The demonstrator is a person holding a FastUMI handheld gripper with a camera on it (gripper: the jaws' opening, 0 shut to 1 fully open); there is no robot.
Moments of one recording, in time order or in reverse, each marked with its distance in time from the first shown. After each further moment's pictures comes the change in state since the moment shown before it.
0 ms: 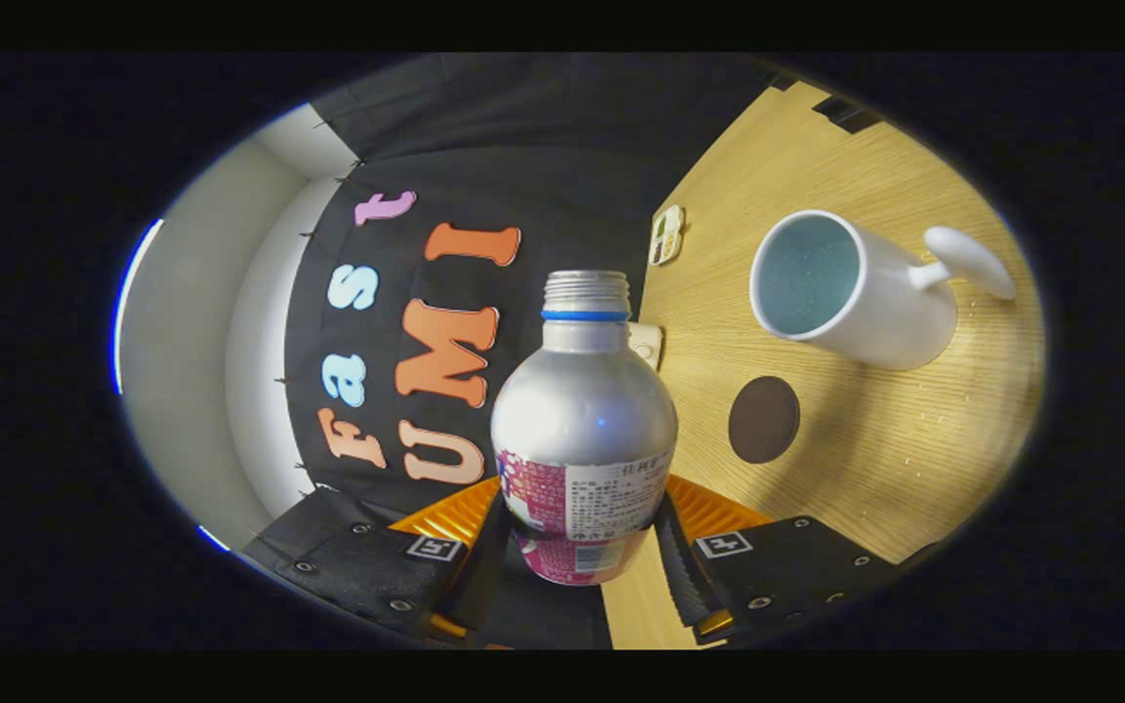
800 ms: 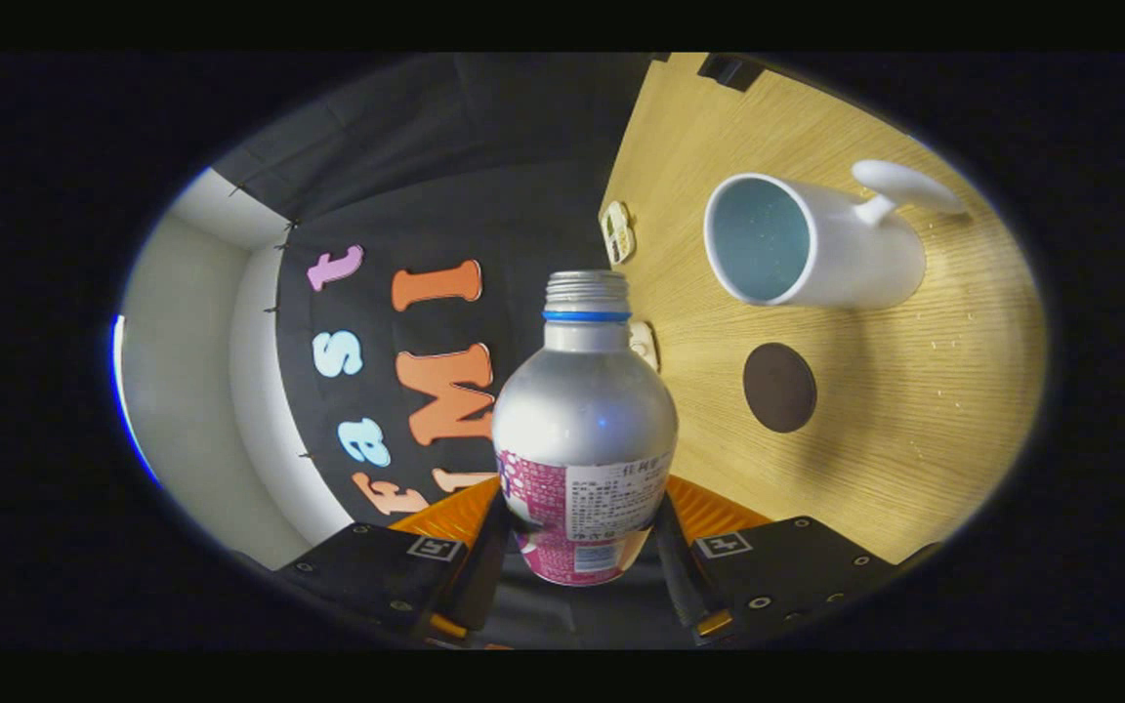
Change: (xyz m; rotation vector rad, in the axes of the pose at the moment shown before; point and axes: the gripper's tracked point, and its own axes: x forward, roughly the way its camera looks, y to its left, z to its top) arm 0.005 0.021 0.011 0.311 -0.025 0.018
